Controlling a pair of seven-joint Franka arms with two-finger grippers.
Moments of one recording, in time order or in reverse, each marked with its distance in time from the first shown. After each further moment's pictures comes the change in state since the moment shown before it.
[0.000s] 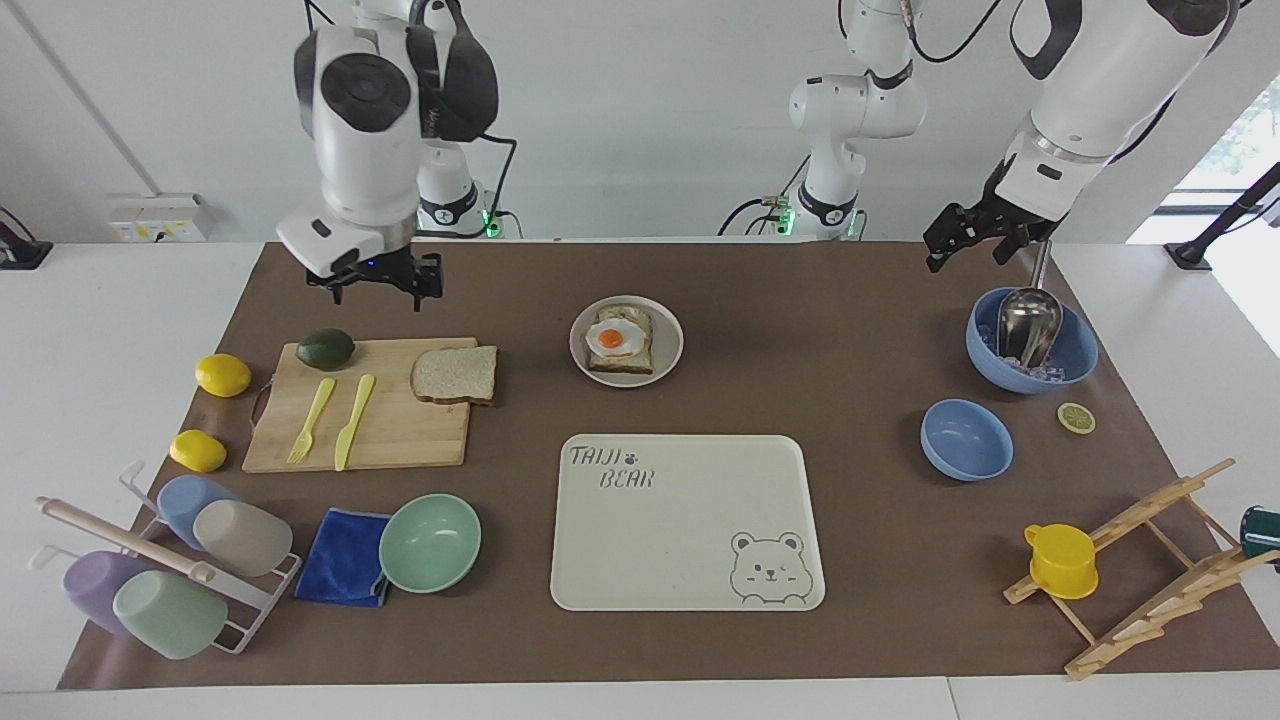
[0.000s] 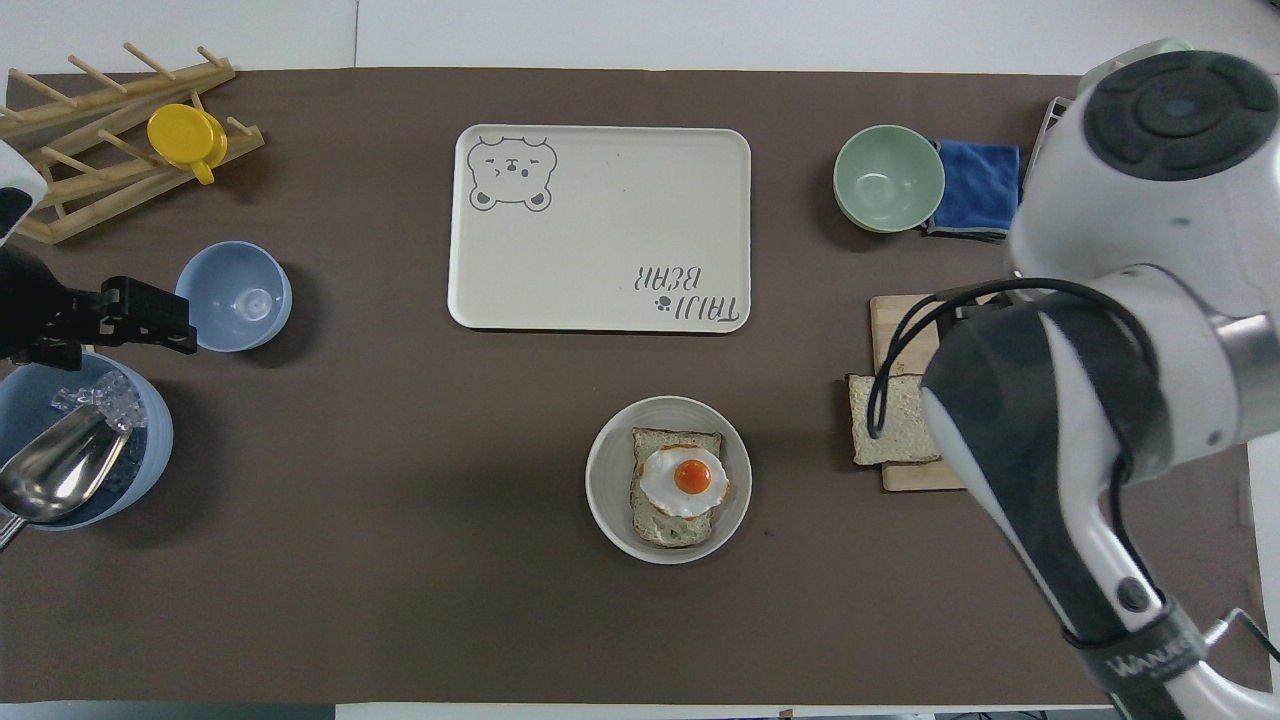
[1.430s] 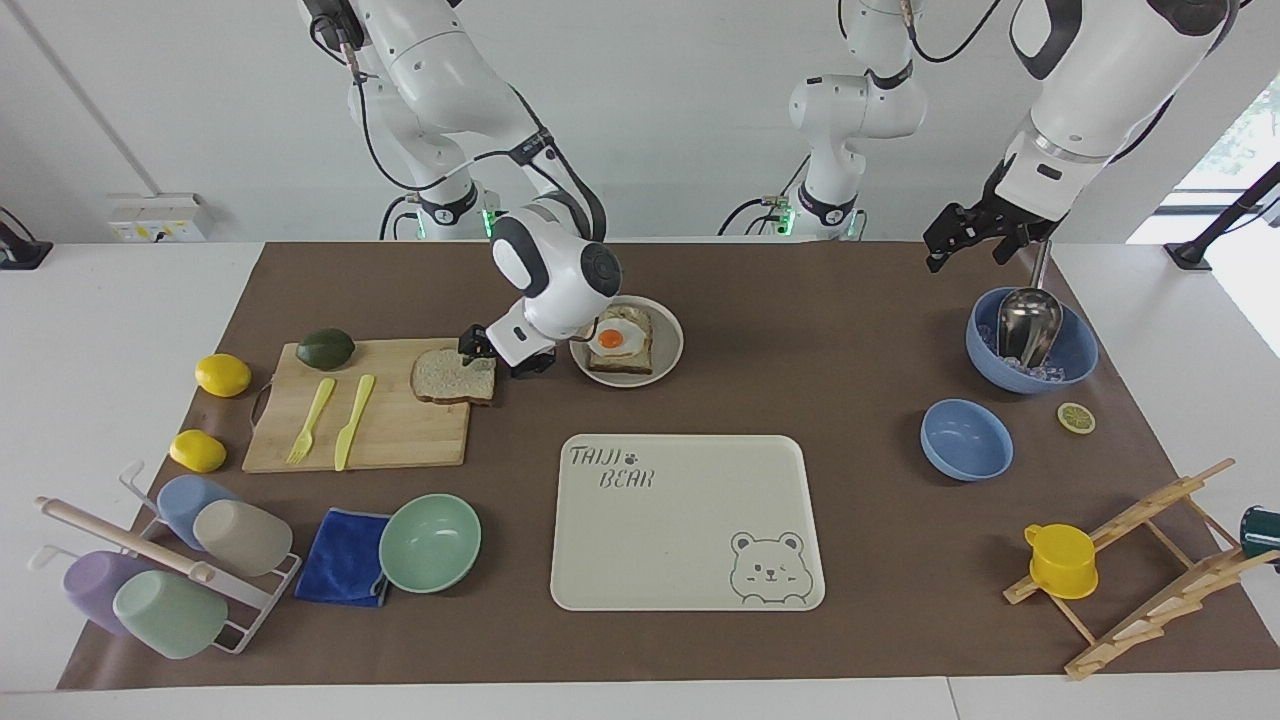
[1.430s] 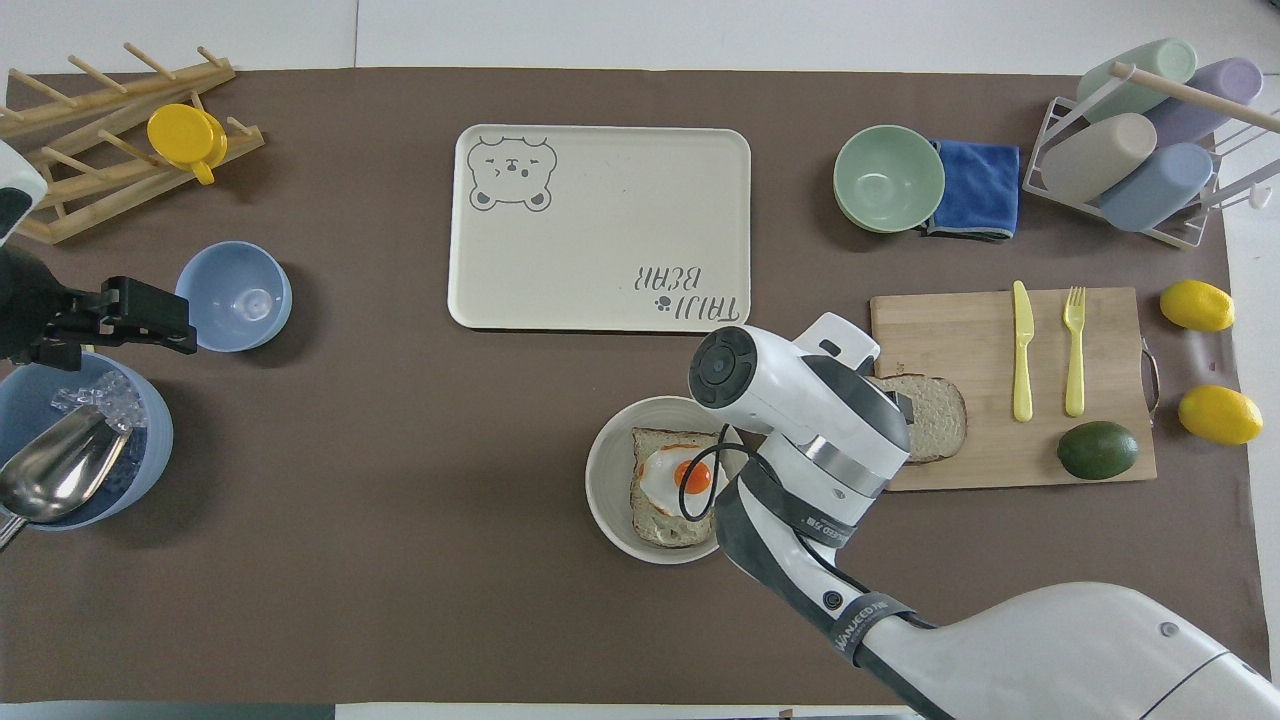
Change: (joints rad) left arm 0.000 0.000 0.000 0.000 0.000 0.000 0.000; right arm 0.053 0.174 0.153 -0.389 -0.242 0.276 0.472
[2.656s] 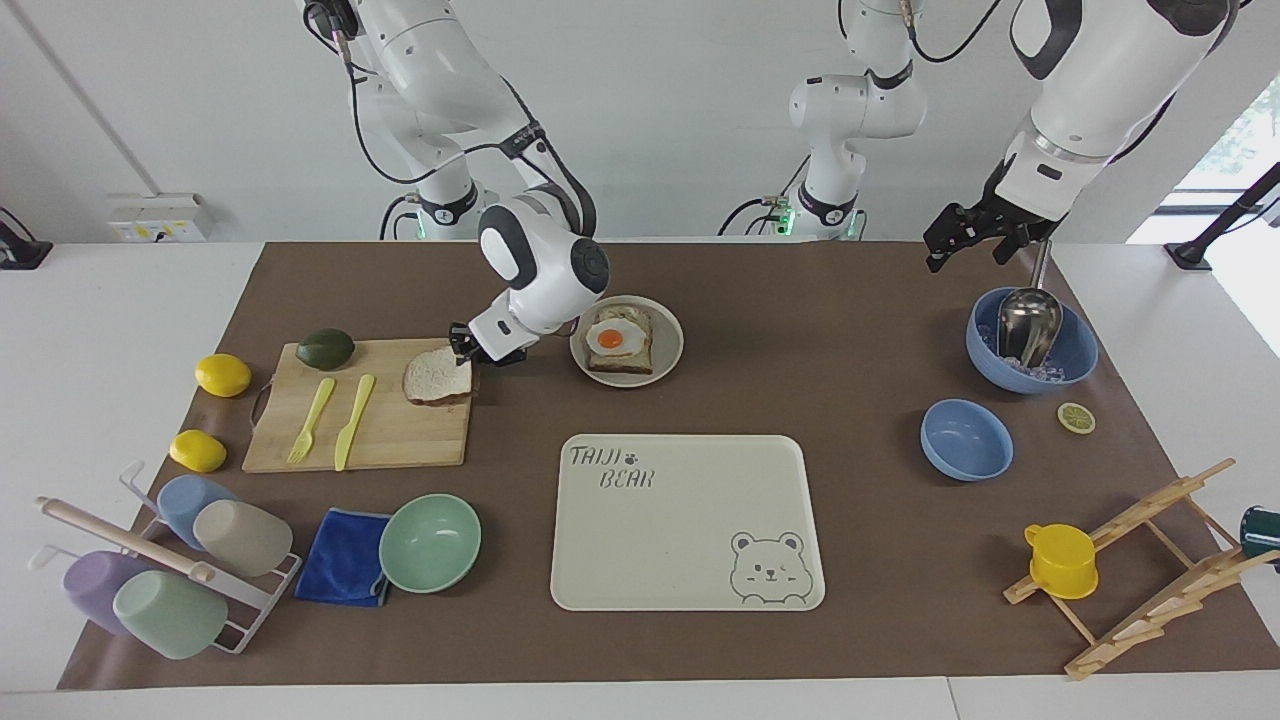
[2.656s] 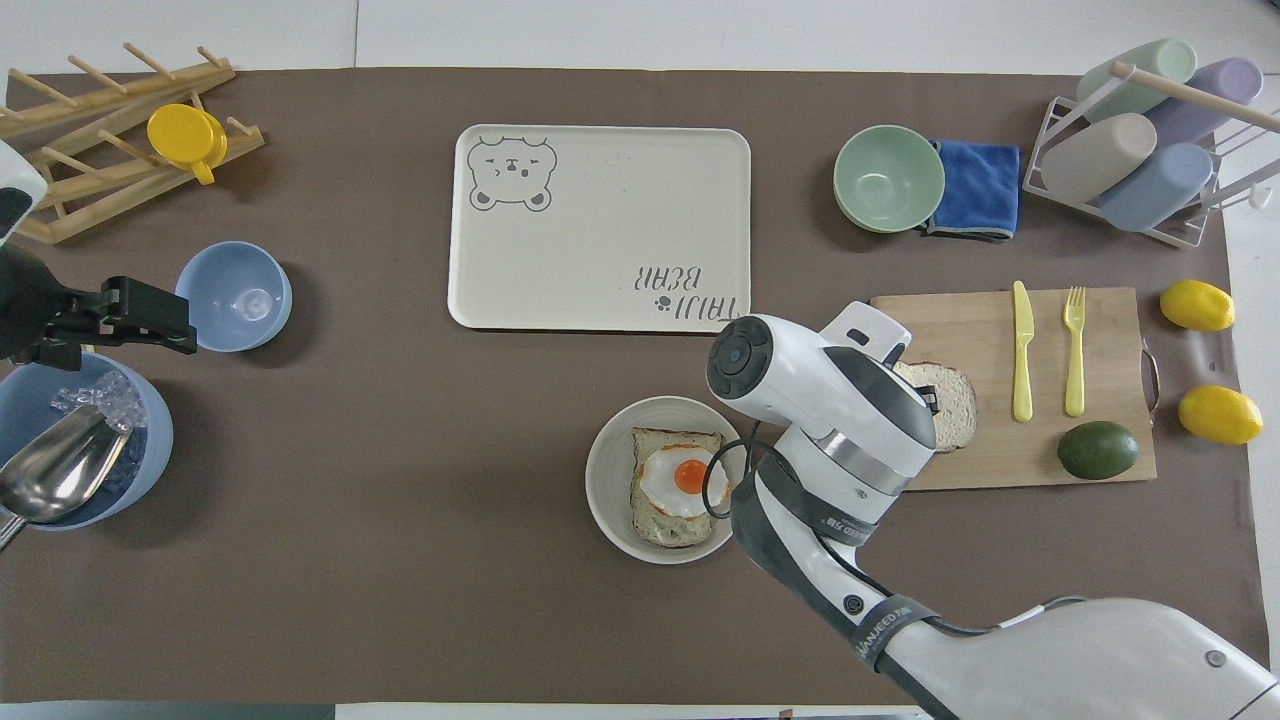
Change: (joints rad) left arm 0.000 0.000 0.000 0.000 0.000 0.000 0.000; right arm -0.024 -0.039 0.006 0.051 -0.059 -0.152 -0.084
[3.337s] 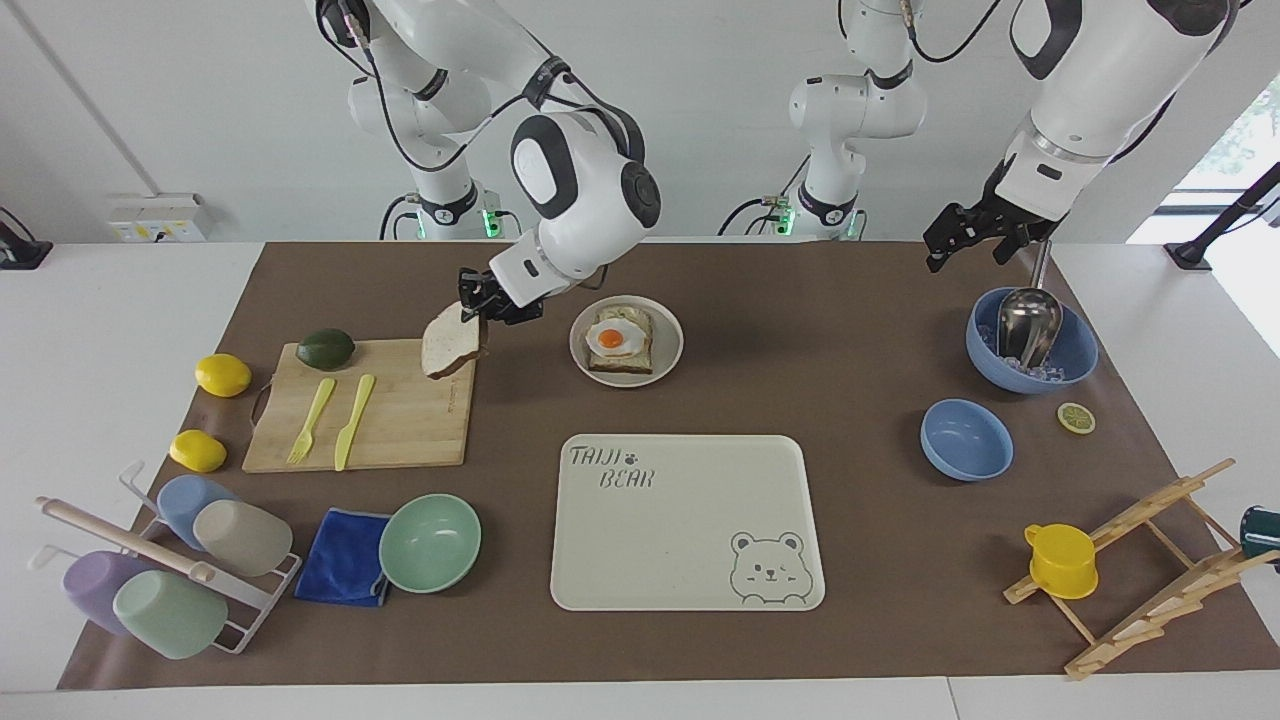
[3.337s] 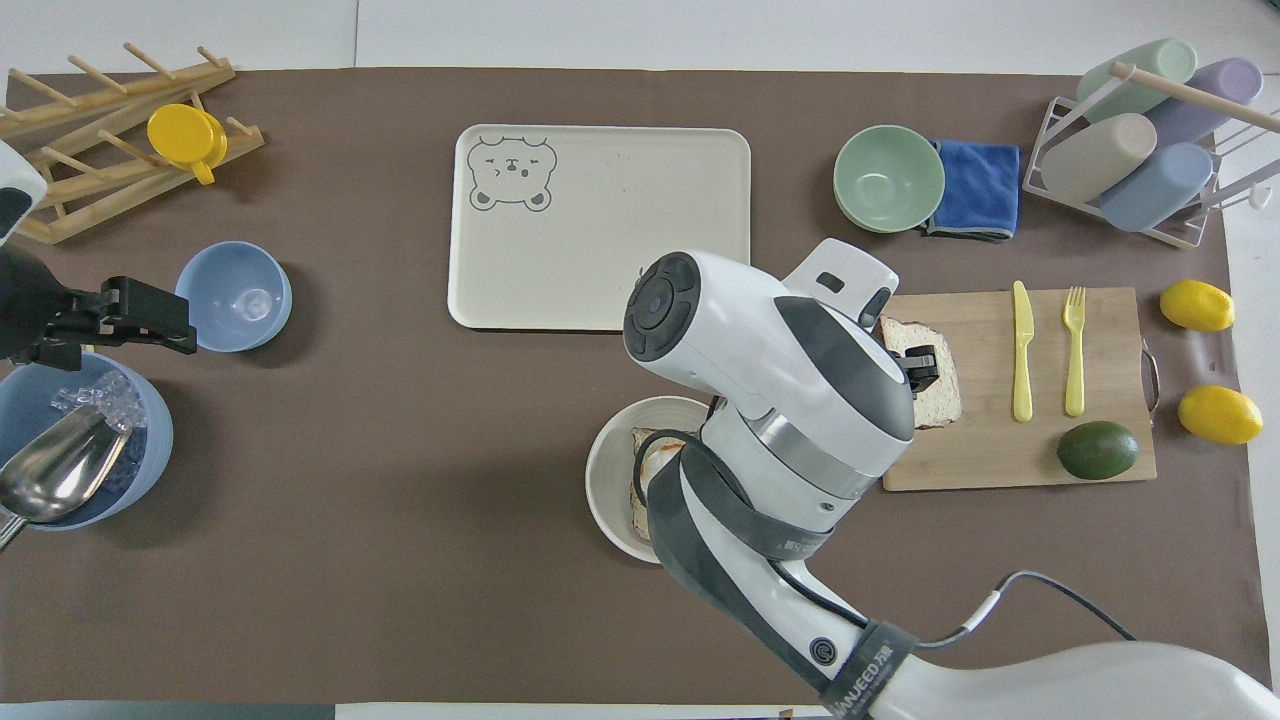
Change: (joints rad) left arm 0.000 0.000 0.000 0.000 0.000 0.000 0.000; right arm 0.002 0.029 0.164 0.353 -0.013 -0.332 -0.066
